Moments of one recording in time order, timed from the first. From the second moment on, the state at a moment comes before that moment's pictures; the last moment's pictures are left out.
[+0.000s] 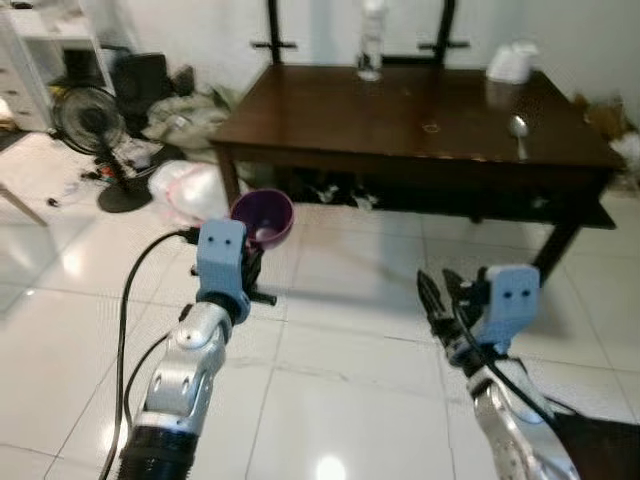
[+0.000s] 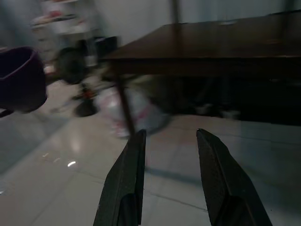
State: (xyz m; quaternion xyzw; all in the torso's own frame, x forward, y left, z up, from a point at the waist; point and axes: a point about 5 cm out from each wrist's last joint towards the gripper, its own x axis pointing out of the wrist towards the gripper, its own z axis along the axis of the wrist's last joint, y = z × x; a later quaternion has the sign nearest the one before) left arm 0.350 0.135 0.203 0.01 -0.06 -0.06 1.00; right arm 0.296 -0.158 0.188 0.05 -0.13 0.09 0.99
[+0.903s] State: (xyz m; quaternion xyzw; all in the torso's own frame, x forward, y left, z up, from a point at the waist) left arm 0.359 0.152 0.189 0.02 -0.02 0.03 1.00; right arm 0.295 -0.159 0.184 0.04 -0.12 0.09 0.99
